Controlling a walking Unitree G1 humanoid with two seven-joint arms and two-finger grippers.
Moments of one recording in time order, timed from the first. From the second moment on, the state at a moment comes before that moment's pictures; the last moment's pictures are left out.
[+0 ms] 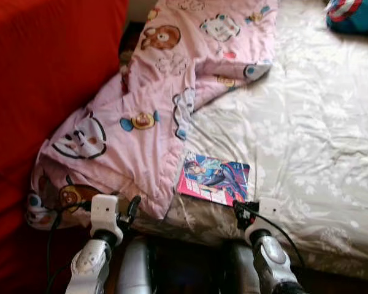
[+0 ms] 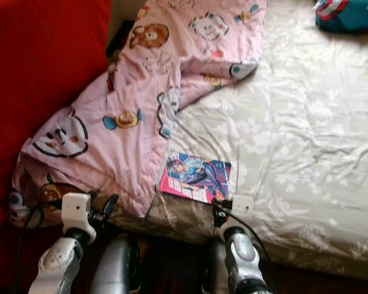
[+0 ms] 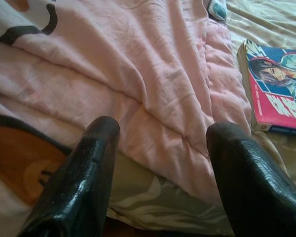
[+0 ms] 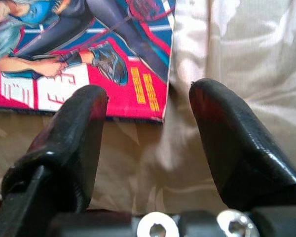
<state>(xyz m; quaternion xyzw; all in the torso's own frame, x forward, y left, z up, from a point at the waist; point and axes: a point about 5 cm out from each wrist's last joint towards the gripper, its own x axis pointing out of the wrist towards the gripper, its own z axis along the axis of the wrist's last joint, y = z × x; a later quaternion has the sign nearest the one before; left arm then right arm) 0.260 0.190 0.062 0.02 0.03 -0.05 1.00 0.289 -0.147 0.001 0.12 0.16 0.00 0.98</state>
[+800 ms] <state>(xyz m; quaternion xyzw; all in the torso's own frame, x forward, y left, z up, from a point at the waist) 0.238 0.197 0.071 0.03 0.04 -0.03 1.00 0.303 -0.150 0.014 0.16 0.14 0.02 0.98</state>
